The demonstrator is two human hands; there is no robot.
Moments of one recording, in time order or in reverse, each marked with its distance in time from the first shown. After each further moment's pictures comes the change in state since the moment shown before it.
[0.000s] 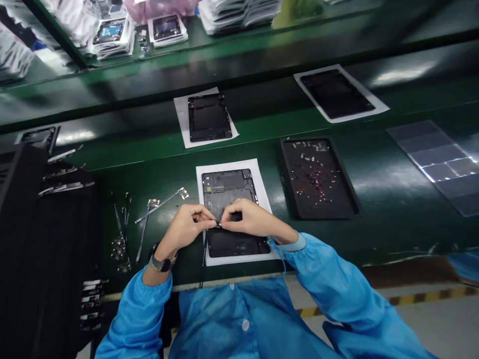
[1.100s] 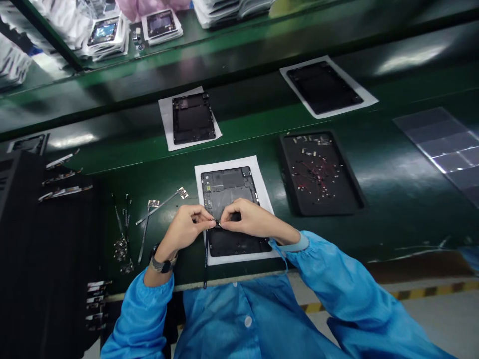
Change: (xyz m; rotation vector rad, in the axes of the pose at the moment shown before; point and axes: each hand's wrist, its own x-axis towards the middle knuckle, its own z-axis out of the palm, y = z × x) left_hand -0.001 -0.001 -0.001 0.022 -0.013 -0.009; right_hand -0.002 -0.001 0.004 0.015 0.011 0.032
